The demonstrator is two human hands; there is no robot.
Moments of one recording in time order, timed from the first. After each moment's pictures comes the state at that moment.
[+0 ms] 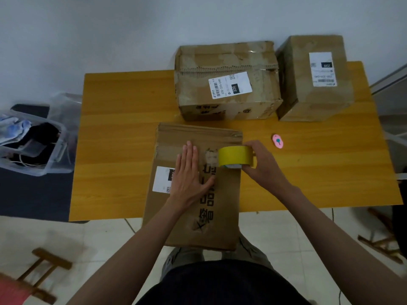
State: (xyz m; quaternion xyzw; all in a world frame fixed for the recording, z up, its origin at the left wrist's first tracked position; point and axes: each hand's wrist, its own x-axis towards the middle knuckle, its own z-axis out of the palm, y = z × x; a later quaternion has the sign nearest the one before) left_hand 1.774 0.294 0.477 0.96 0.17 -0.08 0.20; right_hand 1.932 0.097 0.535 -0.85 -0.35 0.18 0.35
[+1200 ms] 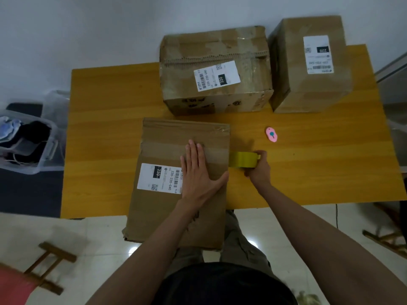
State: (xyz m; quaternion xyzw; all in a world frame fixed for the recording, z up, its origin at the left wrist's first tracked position) left_hand 1.809 0.225 0.482 0.93 0.24 -0.07 0.28; right_hand 1.936 0.059 0.419 -0.88 0.04 0.27 0.40
